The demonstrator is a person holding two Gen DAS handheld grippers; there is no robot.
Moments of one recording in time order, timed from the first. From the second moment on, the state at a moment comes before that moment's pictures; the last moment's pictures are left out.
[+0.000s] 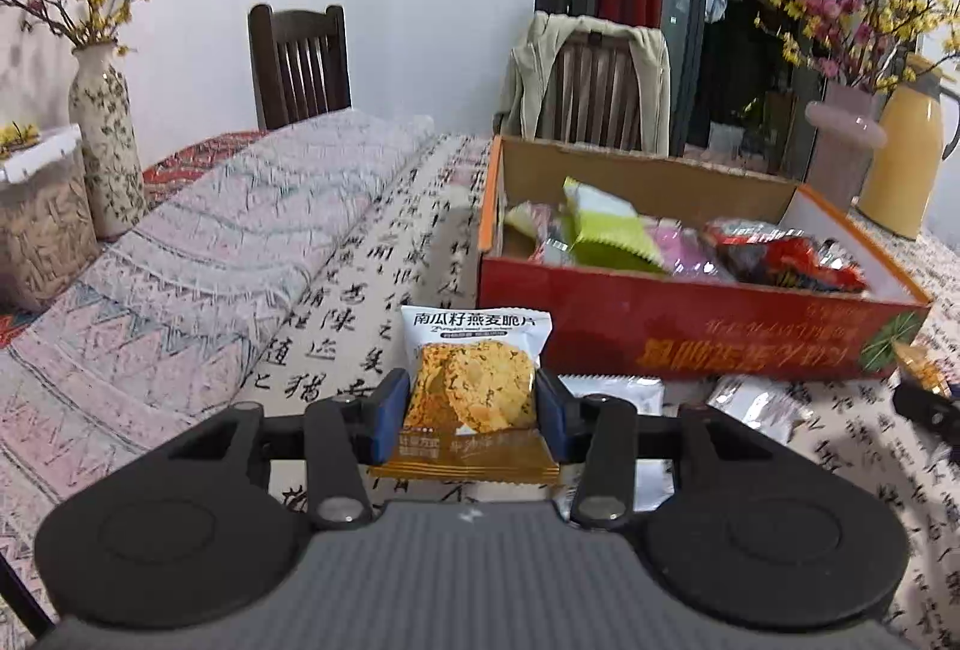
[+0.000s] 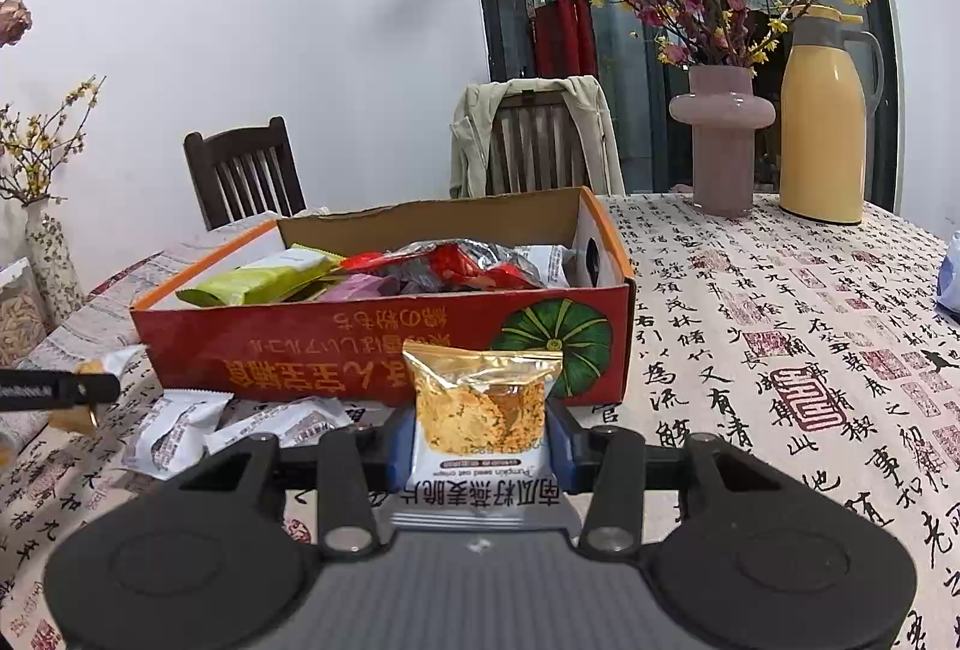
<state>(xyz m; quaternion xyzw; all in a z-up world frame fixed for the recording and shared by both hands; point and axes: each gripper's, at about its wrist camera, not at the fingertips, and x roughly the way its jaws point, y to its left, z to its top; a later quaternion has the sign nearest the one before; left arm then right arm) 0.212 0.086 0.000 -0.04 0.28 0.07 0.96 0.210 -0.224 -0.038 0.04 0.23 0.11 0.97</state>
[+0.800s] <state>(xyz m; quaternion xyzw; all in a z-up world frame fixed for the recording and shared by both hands) 0.208 0.037 0.065 -0.05 0.20 0.02 0.98 0.207 -0.209 0.031 0.01 0.15 0.11 0.98</state>
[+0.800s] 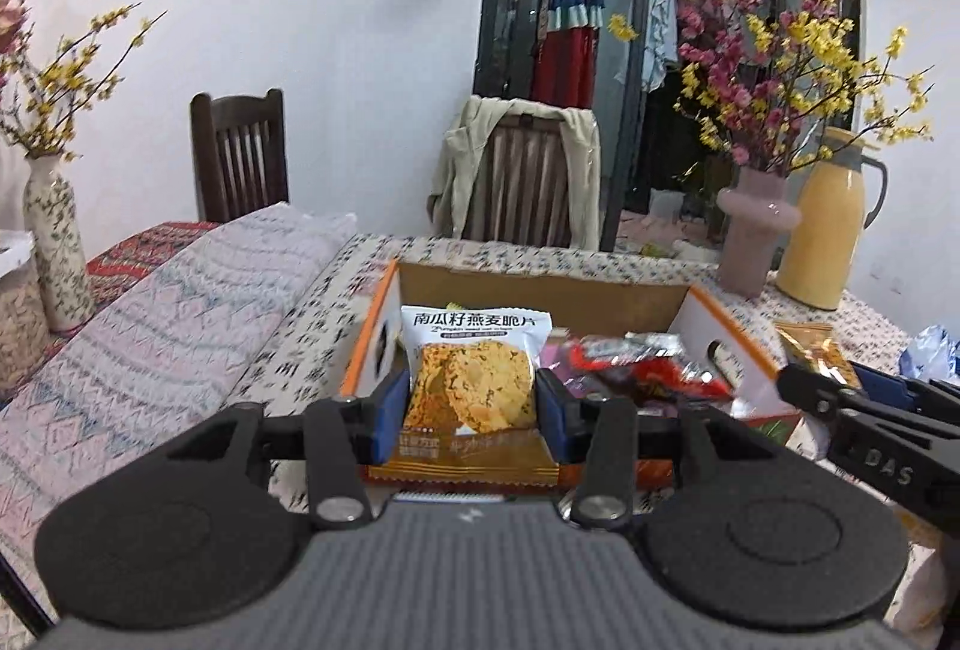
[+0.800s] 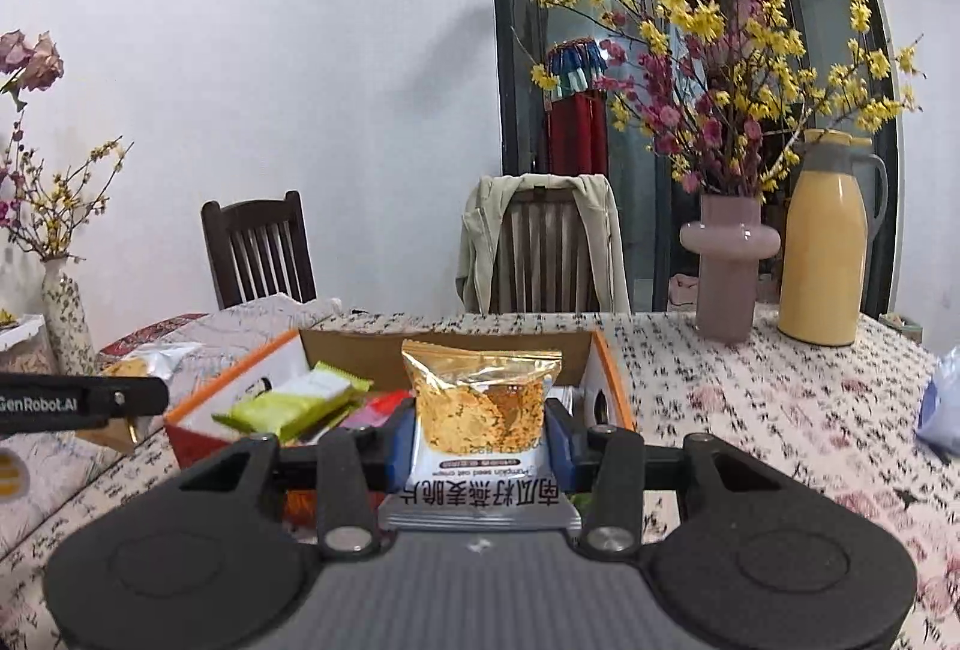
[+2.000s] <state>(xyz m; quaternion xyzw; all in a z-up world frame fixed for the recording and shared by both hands) 0.318 0.049 0.031 -0.06 0.24 0.05 0.97 0.313 -0.198 0.011 0.01 0.17 0.11 0.98</state>
